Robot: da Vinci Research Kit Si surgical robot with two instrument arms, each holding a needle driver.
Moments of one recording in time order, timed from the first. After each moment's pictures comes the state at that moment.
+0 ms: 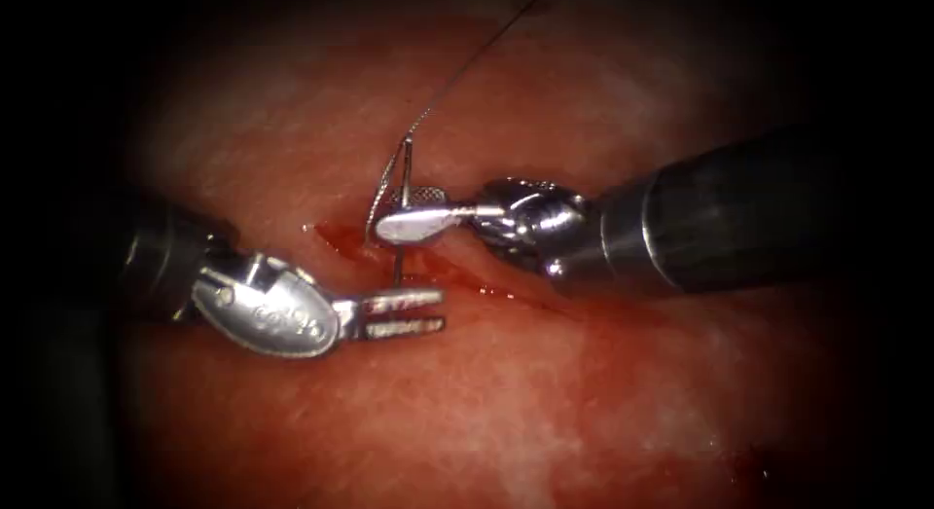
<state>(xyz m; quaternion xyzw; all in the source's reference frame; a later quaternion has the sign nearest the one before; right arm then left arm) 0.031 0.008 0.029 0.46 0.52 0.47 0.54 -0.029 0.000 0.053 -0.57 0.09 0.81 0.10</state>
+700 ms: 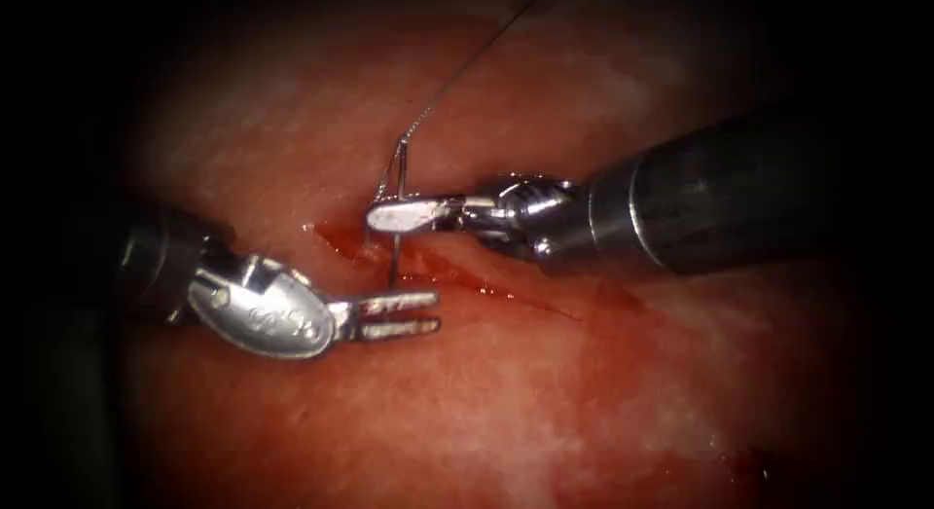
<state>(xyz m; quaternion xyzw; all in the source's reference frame) 0.031 0.009 0.030 0.48 0.50 0.48 0.54 -0.029 0.001 0.053 -0.58 0.07 0.81 0.12</state>
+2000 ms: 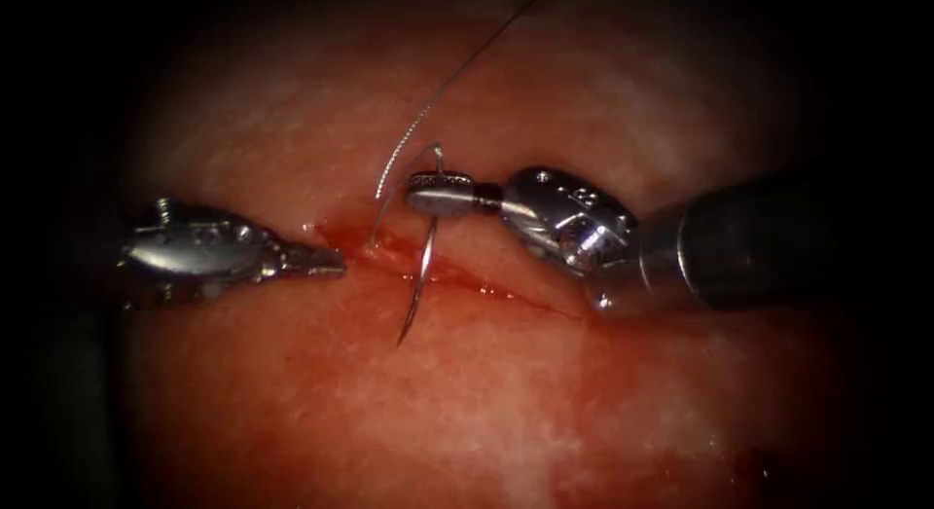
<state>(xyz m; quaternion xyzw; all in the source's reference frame) 0.029 0.010 0.030 0.20 0.62 0.35 0.68 -0.022 0.004 0.059 -0.38 -0.17 0.84 0.35</state>
